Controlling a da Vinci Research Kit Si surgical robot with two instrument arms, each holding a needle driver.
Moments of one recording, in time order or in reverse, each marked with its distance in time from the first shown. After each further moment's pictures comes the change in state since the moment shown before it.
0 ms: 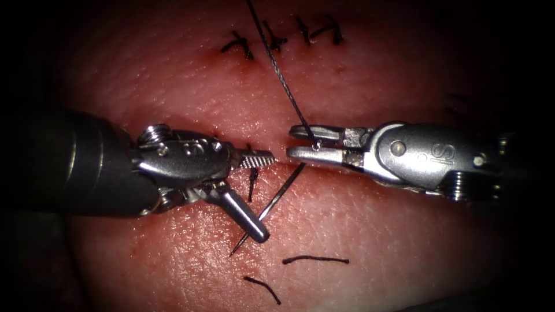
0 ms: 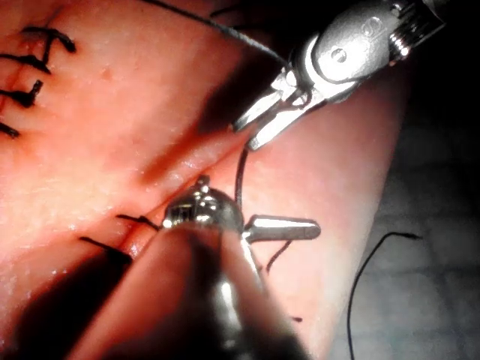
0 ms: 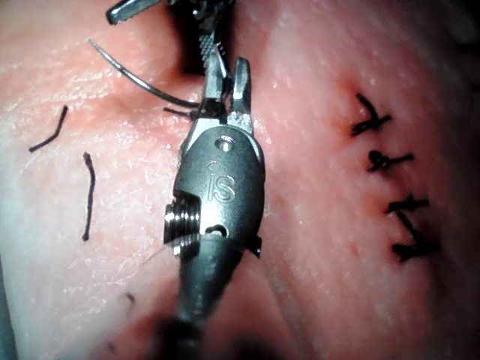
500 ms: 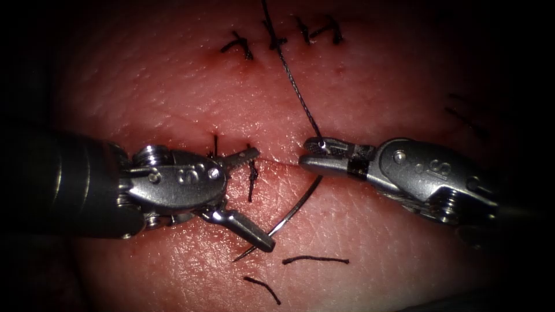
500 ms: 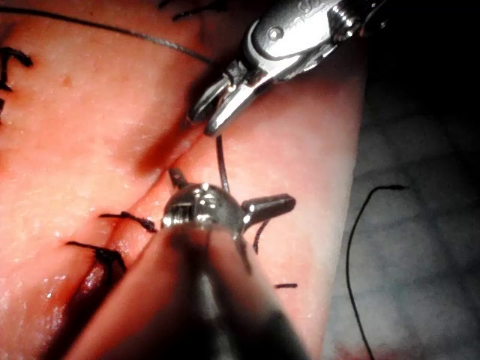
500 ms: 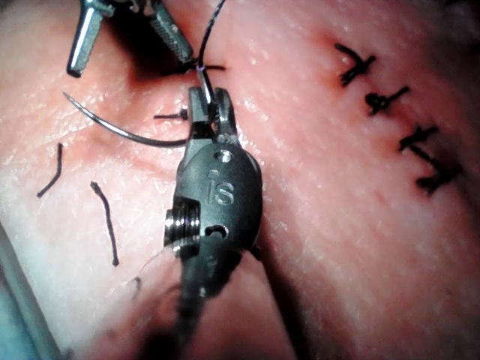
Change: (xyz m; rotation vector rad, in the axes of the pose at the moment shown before) right arm -0.003 0.000 -0.001 -0.127 -0.150 0.165; left arm 0.000 0.002 0.000 0.225 0.012 0.155
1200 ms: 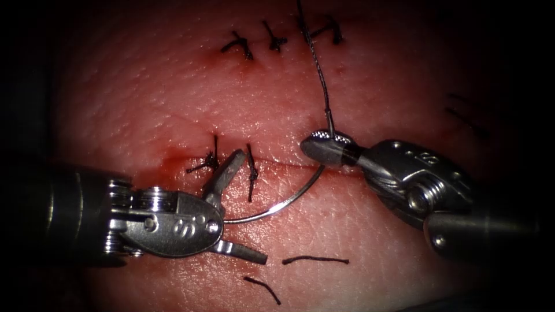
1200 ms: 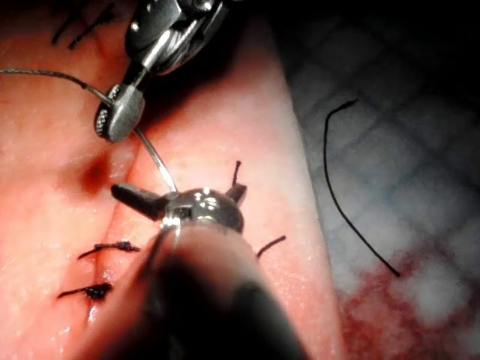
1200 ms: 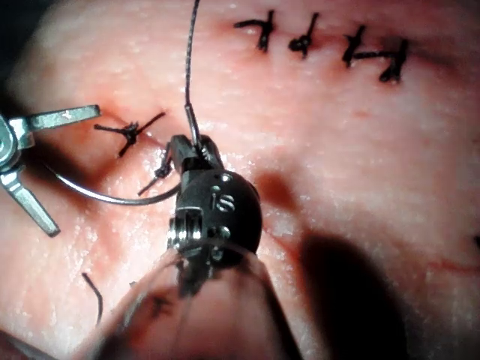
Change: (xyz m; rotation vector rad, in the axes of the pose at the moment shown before) right arm -0.001 0.001 0.000 -0.344 -0.134 0.563; left arm -0.002 0.003 0.000 0.495 -0.126 0.429
